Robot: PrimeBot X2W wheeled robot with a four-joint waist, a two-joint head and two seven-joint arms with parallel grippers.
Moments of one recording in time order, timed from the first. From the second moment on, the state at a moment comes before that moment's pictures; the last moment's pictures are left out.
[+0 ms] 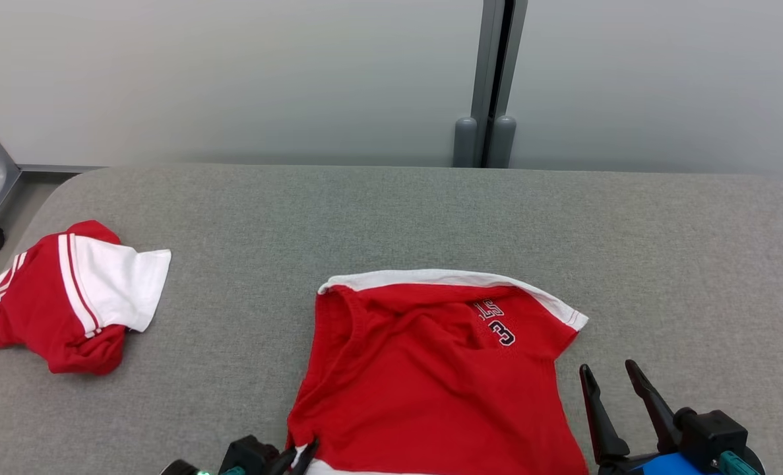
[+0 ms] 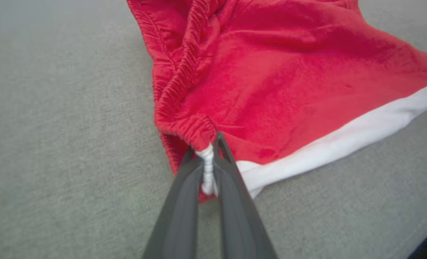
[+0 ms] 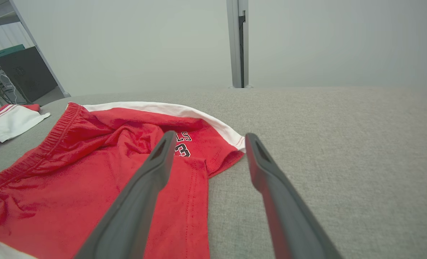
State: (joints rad) left arm -0.25 0.40 -0.96 0.52 -0.62 -0.02 -0.20; right arm 0.02 -0.05 0.05 0.27 0.17 0.13 -0.26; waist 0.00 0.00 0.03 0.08
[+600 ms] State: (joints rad) left arm -0.08 0.34 -0.63 0.33 -0.56 0.03 -0.26; right arm 0.03 -0.05 0.04 0.30 0.17 0.13 -0.26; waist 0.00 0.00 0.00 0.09
